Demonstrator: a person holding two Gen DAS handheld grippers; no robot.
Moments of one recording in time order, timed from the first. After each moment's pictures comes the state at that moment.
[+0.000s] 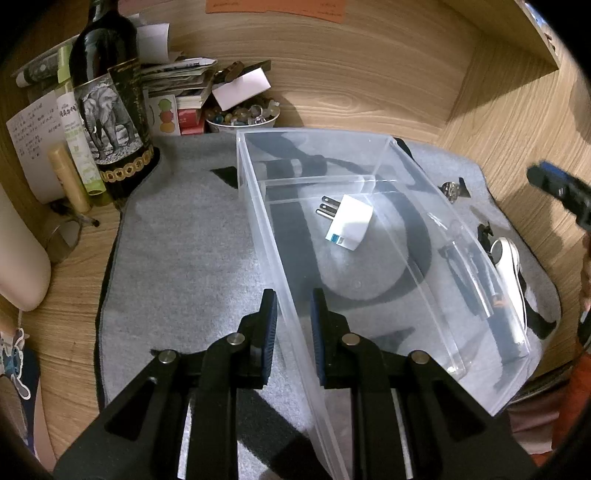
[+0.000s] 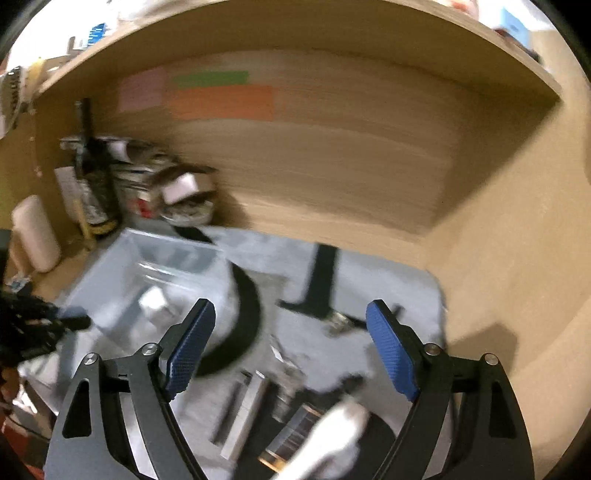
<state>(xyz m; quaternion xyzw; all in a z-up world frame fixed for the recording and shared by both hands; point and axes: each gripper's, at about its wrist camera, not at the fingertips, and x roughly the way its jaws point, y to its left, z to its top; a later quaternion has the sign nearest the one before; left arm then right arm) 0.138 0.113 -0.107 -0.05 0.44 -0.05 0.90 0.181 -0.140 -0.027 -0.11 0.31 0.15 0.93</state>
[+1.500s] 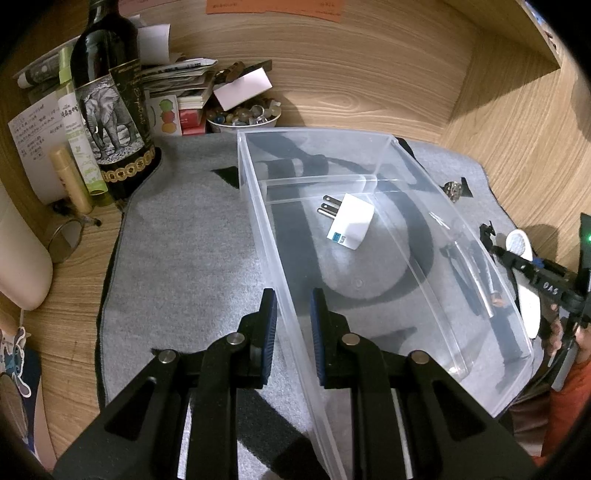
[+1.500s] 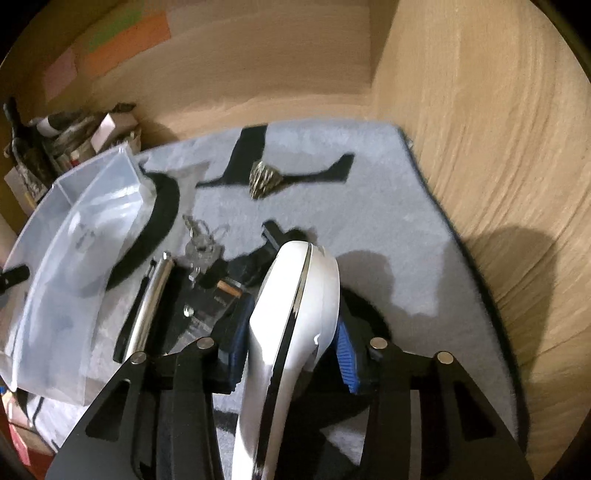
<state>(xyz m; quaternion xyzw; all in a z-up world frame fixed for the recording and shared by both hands) 0.139 0.111 -0.107 -0.05 0.44 -0.04 0.90 0.192 -0.227 -0.118 0.00 0.42 0.10 0.90</state>
